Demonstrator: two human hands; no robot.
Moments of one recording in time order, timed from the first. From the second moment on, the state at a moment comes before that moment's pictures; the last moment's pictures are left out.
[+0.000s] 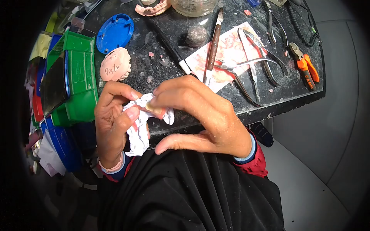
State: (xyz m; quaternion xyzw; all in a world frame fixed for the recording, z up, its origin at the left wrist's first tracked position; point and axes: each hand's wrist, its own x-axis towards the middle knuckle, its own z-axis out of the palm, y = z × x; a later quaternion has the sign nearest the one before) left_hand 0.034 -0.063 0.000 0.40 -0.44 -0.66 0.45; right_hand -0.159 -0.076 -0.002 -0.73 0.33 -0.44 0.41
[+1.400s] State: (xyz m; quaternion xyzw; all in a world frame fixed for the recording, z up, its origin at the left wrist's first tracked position) left_hand 0.022 -0.066 -0.008 0.38 -0.61 -0.47 0.51; right_hand -0.158 -0.079 0.002 -0.73 0.36 -0.42 0.41
